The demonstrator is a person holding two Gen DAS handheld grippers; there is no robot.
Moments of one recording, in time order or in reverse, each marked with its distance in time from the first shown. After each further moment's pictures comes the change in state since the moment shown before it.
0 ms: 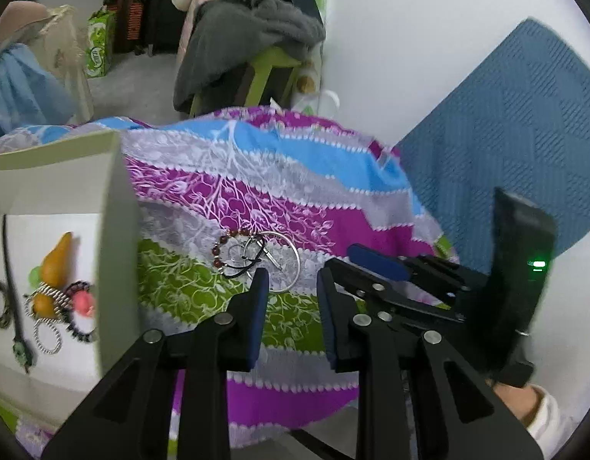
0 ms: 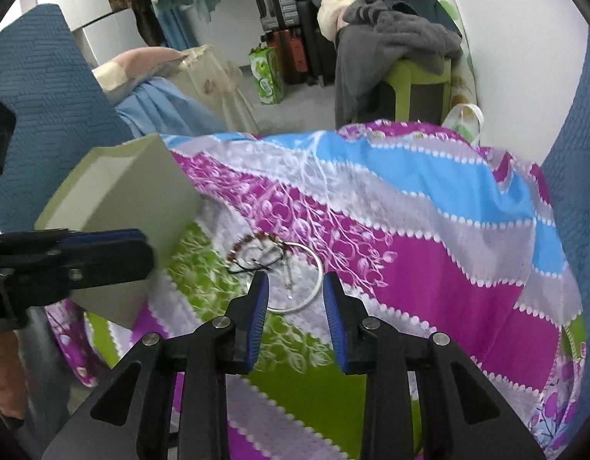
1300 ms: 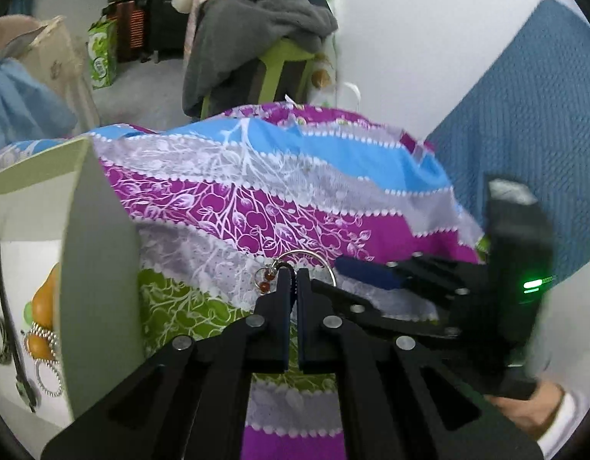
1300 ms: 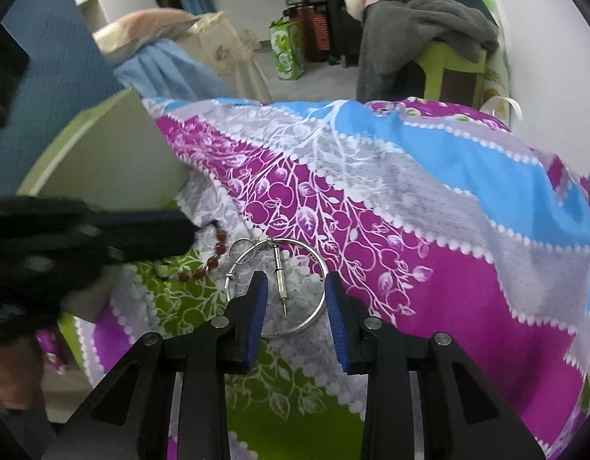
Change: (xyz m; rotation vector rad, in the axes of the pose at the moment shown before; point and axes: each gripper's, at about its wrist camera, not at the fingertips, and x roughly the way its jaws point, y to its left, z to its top) left arm 0.031 0.012 0.013 0.031 -0.010 0.067; right arm 0.065 0.006 0.007 -0.123 0.085 0.016
